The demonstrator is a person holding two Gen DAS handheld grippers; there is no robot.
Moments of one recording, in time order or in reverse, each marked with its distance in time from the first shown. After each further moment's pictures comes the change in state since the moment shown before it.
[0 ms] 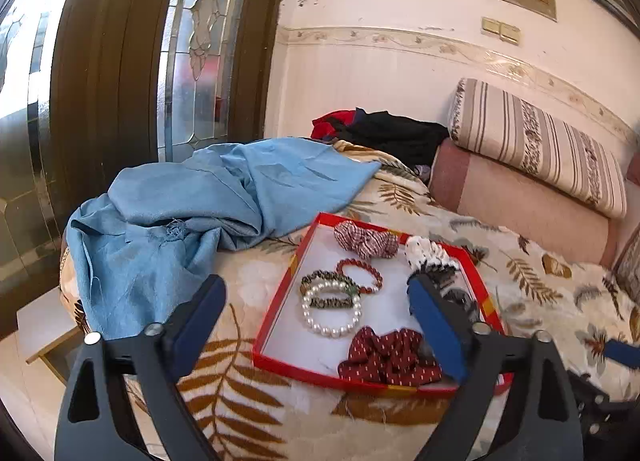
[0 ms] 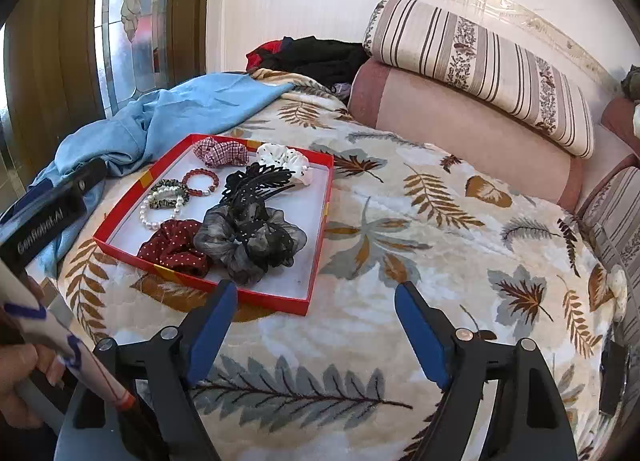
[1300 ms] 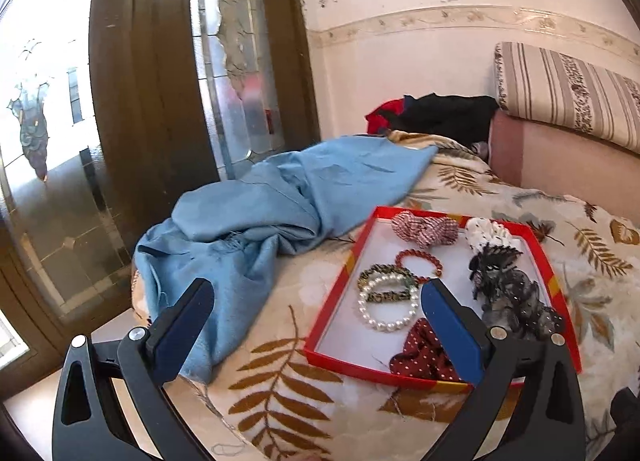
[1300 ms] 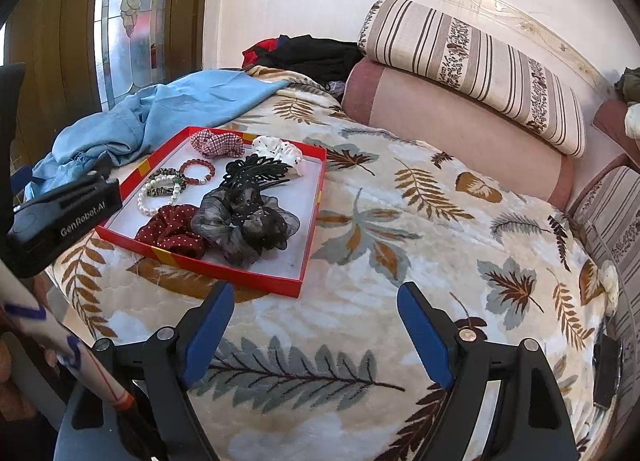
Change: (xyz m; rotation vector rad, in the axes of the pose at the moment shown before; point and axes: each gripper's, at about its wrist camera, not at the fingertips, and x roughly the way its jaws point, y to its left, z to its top) left arm 0.002 -0.027 -0.001 0.126 0.001 0.320; right arm -0.009 0.001 -0.013 -0.007 0.007 -0.031
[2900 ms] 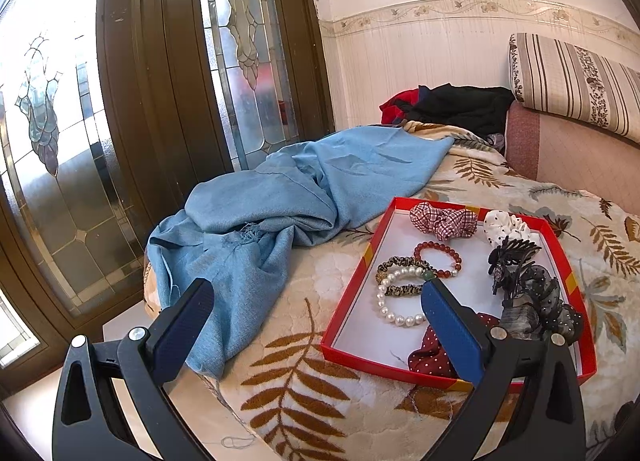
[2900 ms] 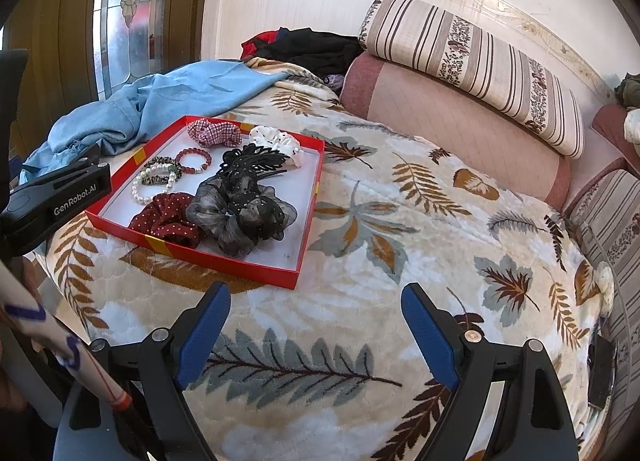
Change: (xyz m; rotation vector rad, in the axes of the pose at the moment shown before) left arm 0.009 0.004 0.000 -0.001 0.035 0.037; right arm 0.004 0.000 -0.005 -0.021 0.020 -0.014
